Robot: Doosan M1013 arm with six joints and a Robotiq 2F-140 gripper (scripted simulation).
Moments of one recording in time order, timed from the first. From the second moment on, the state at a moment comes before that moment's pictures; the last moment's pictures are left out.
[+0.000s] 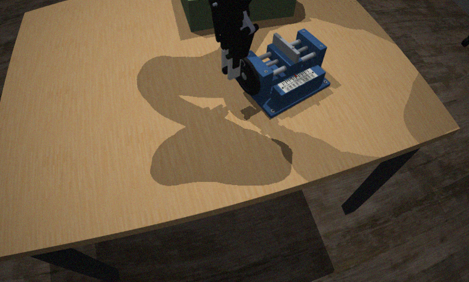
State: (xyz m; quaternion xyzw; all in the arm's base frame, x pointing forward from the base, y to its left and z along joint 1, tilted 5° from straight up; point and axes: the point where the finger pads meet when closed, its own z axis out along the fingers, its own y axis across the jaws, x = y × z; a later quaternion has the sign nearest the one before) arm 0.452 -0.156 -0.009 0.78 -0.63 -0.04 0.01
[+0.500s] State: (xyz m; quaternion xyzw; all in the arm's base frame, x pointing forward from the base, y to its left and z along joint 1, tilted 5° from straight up) arm 0.461 -0.154 -0.008 0.78 -0.63 -0.04 0.01
